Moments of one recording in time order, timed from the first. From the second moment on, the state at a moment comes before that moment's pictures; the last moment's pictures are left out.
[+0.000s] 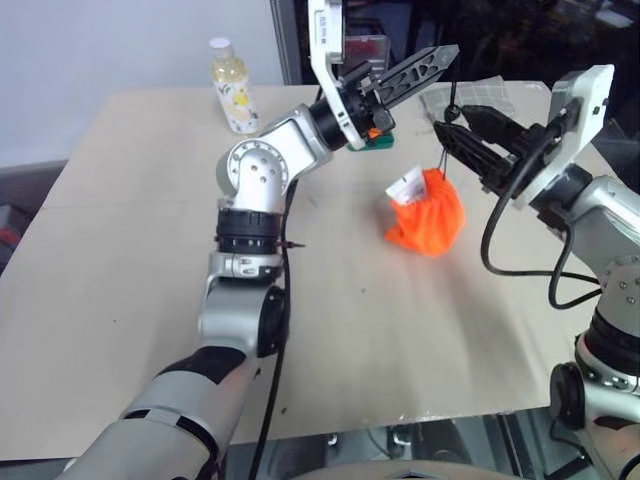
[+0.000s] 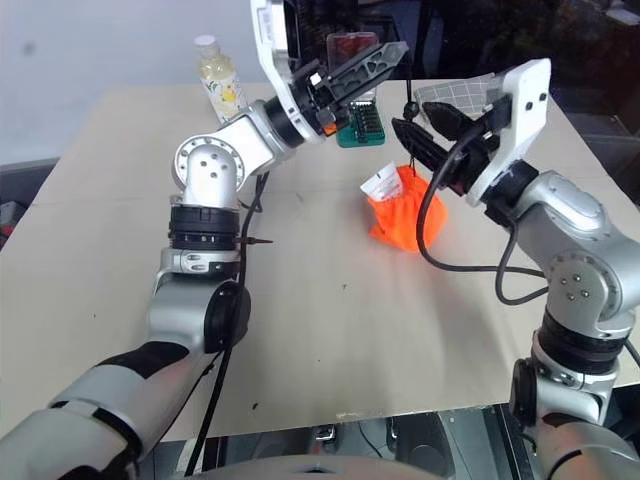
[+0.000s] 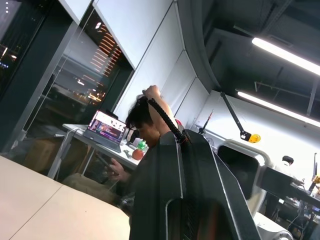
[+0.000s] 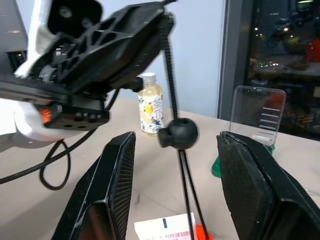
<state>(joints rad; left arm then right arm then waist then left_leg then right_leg) -1.15 0.13 0.20 0.33 -0.87 0.83 -0.83 -0.64 -0.42 -0.29 -0.54 0.74 0.95 0.38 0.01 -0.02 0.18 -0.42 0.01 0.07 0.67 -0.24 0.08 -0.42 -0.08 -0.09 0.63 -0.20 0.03</state>
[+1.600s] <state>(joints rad) -1.14 0.12 0.21 0.29 -0.91 0.86 -0.79 -0.61 -0.47 -0.23 -0.52 0.75 0.90 0.34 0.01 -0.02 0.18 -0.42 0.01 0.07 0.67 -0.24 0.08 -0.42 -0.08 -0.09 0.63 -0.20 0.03</state>
